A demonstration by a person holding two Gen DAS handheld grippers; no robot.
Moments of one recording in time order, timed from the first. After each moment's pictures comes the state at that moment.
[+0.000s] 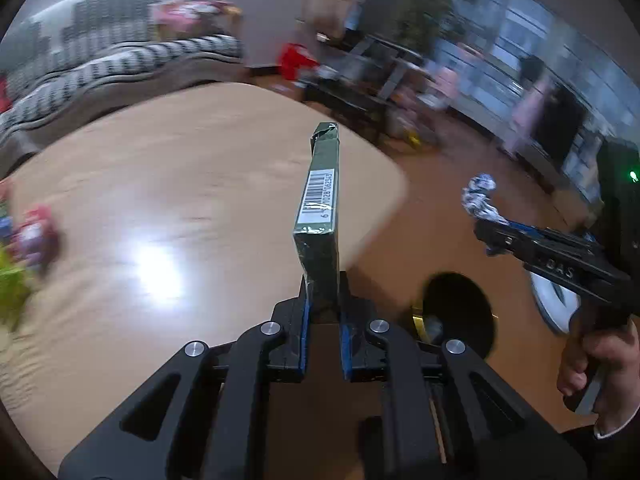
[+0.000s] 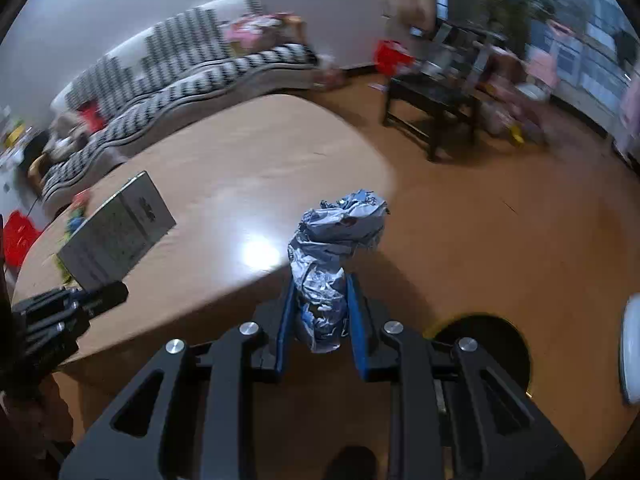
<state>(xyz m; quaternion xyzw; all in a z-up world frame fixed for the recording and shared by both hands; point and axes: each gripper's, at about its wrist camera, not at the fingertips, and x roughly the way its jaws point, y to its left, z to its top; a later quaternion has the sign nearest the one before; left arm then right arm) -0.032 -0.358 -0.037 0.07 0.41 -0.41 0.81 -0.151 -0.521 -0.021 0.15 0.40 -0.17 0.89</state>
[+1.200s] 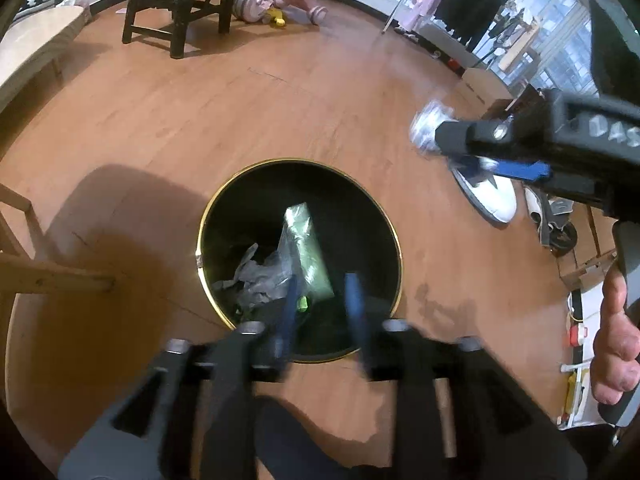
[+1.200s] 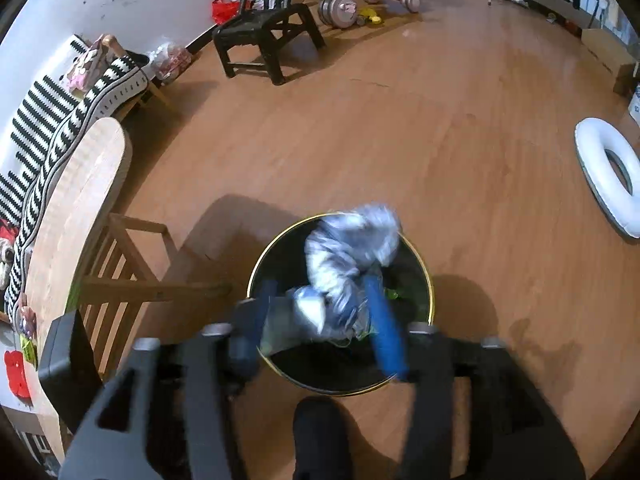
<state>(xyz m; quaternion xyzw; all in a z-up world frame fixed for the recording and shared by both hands) -0.156 -0.599 -0.179 0.16 0.51 -0.56 0.64 -0.288 -0.702 -0.105 0.33 0.44 -0.33 0.77</state>
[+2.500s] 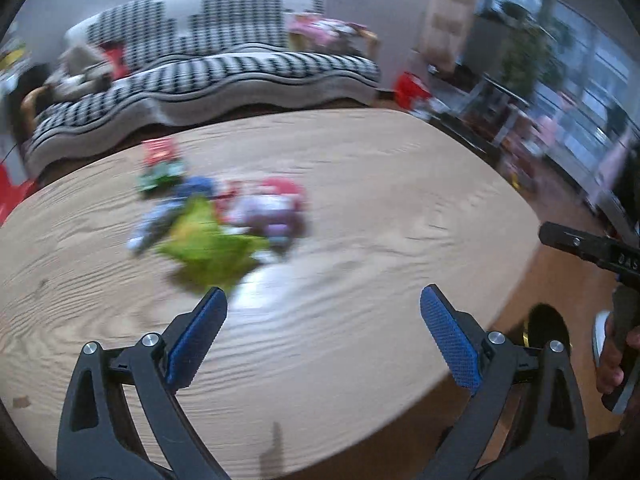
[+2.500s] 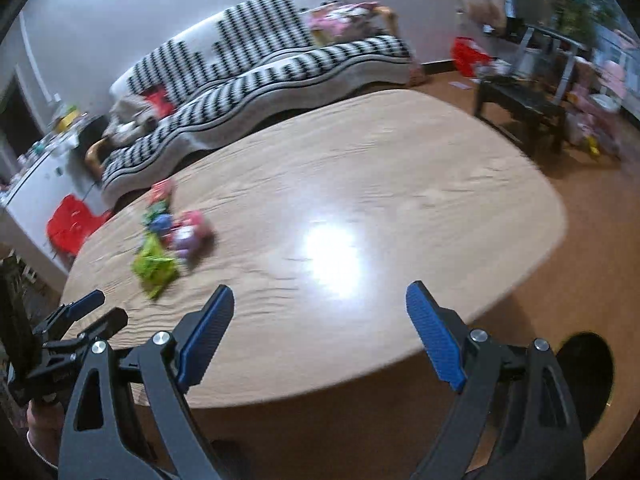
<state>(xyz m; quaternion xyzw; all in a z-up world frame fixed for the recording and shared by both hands) 0.055 -0.122 -0.015 0.03 0.39 -0.21 0.90 -0.015 -0.354 -0.004 0.17 0.40 -0.03 0.90</state>
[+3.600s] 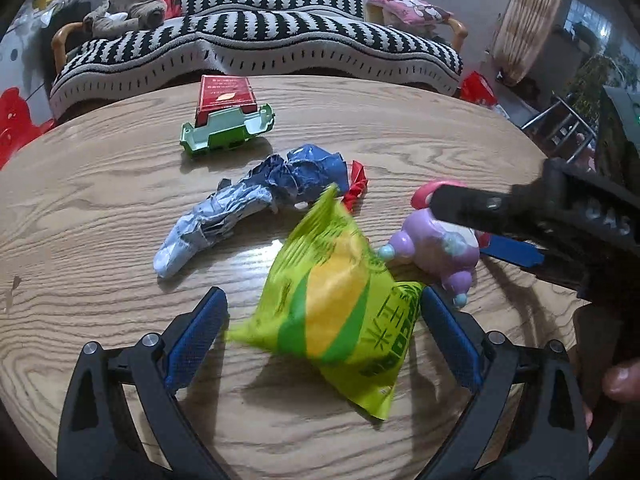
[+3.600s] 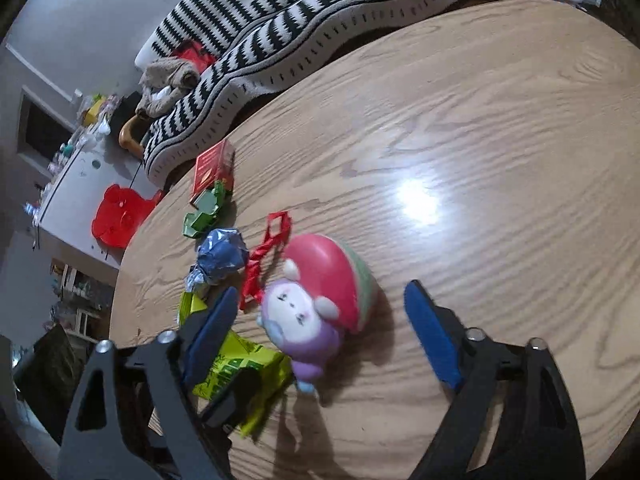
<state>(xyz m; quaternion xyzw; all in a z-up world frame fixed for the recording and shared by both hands) 0.177 -0.083 -0.094 -0.02 0.45 -0.13 0.88 0.212 -0.220 -0.098 0.26 0.48 0.10 0.83</state>
